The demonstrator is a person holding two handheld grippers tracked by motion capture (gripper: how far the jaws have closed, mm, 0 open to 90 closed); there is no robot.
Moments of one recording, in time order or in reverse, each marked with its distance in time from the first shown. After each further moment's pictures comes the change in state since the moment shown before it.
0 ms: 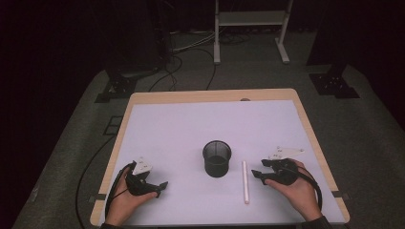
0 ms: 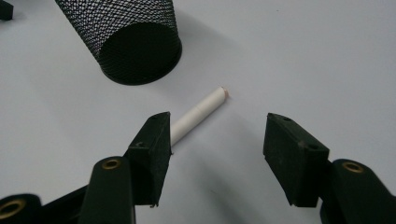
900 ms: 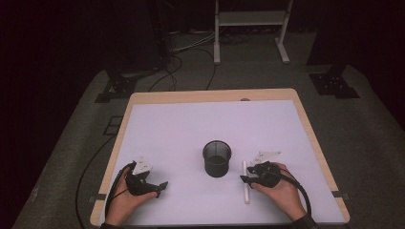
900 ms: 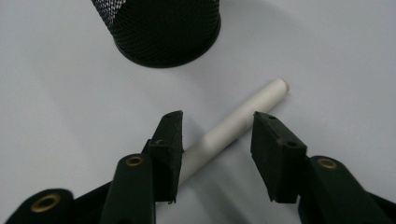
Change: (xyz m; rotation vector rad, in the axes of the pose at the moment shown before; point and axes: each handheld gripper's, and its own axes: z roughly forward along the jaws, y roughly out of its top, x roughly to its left) left arm 0.000 0.000 0.000 0.000 -0.002 -0.002; right arm 0.021 0.001 0.039 0.107 0.036 -0.055
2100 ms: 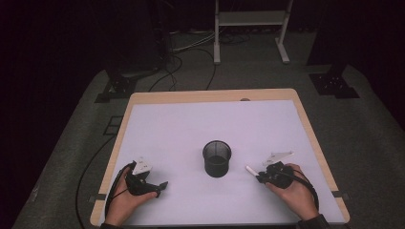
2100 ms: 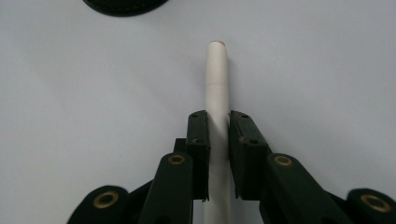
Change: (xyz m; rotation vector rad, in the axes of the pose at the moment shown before) left arm 0.000 0.000 0.000 0.000 -0.001 -0.001; right arm -0.018 -0.018 -0.027 0.092 -0.047 0.030
